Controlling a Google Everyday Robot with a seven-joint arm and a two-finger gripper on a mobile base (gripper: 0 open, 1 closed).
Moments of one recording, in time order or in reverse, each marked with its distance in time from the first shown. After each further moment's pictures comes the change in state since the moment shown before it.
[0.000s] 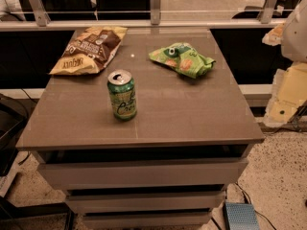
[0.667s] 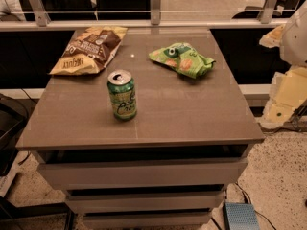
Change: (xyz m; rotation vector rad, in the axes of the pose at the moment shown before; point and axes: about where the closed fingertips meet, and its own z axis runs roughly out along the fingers) arm -0.003 -0.001 0.008 0.005 -0.047 -0.013
